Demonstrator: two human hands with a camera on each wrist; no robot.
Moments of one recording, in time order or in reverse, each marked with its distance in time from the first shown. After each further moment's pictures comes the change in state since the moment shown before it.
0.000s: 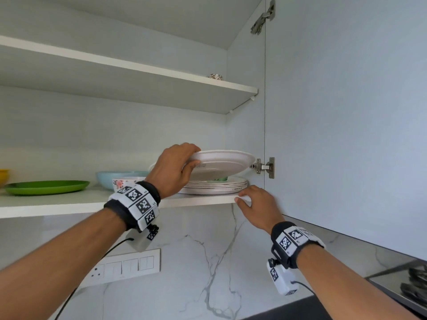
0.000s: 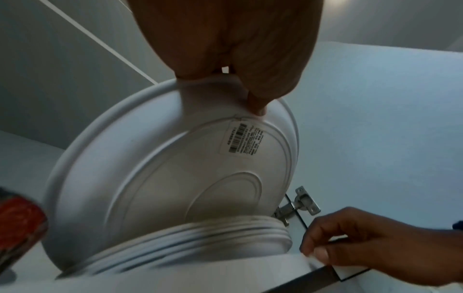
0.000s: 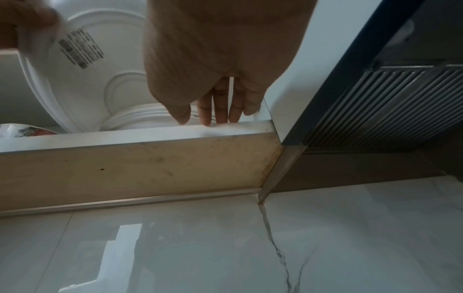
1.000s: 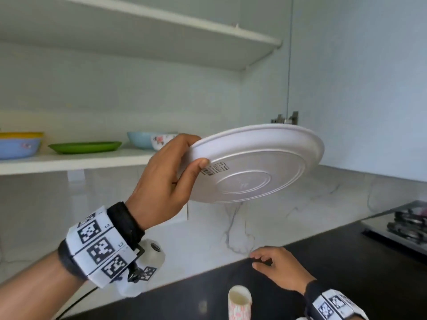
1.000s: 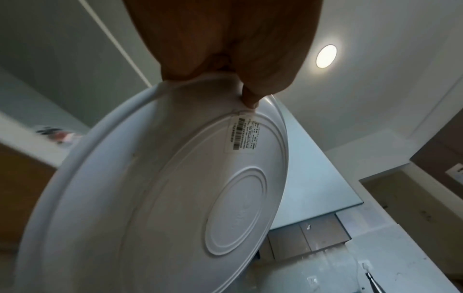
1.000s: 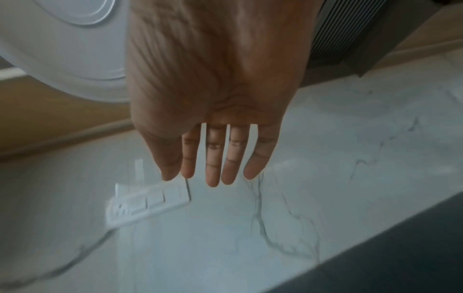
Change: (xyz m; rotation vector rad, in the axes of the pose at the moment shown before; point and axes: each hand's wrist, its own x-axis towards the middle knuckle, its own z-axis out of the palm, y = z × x) left_hand -0.136 0.069 -0.144 -0.377 0.025 -0.093; right_hand -0.250 -0.073 0.061 0.215 -0.632 0.390
